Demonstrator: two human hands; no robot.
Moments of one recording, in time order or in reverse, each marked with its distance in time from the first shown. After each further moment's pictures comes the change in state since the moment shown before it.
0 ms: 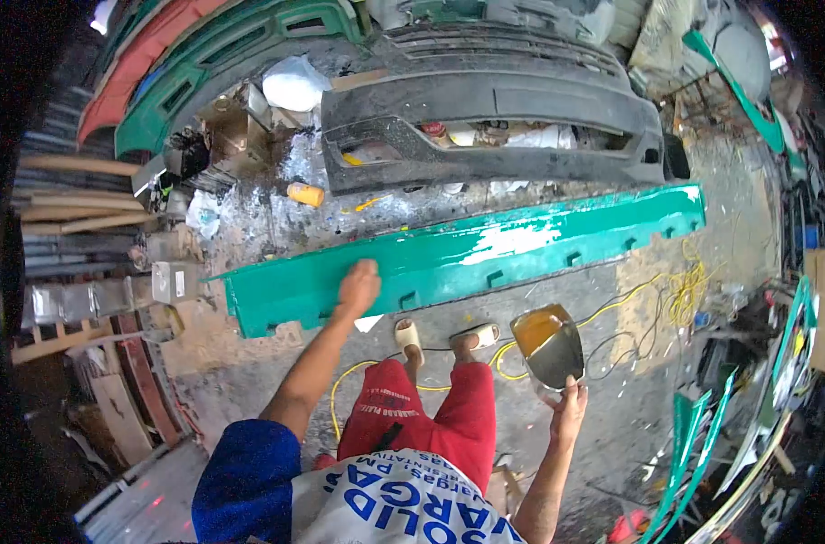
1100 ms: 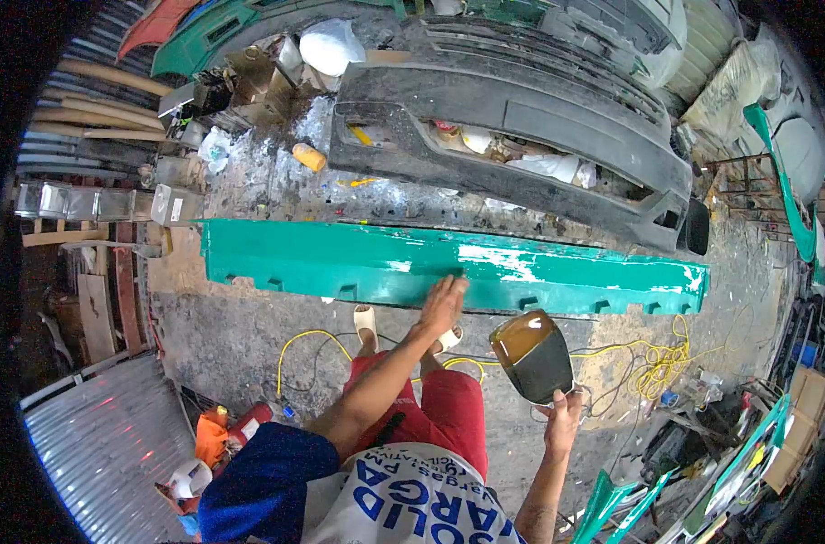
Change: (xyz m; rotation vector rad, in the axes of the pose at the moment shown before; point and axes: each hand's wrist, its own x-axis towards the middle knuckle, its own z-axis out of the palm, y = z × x) left_hand 0.057 0.309 0.120 -0.256 0.098 -0.120; right_hand 0.200 -0.104 -0.082 -0.244 -0.372 -0.060
